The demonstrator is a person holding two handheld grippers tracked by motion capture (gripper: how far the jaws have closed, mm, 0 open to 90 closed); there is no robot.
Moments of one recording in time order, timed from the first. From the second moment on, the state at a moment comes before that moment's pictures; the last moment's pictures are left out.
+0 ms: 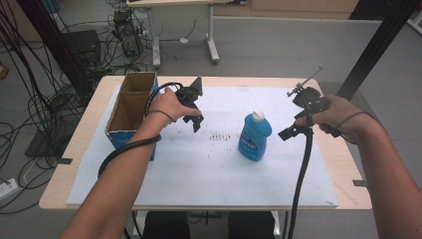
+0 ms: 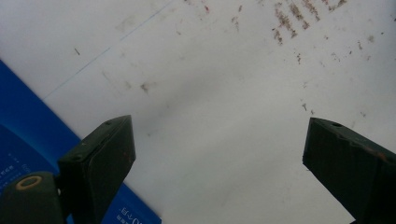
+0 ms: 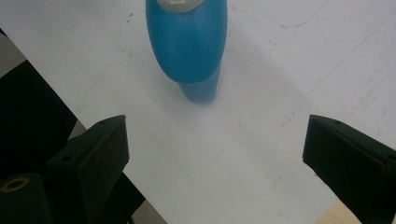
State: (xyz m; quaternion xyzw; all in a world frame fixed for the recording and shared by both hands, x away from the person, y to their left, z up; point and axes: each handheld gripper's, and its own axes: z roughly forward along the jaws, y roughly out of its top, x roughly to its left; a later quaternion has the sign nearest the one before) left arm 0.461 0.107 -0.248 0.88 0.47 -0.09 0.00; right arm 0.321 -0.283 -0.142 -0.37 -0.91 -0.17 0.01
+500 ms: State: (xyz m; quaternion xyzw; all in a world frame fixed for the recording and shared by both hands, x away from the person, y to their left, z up) left arm 0.460 0.107 -0.249 0.88 0.47 -0.09 0.00; right arm 0.314 -0.286 -0.165 -0.38 -0.91 -0.17 0.01
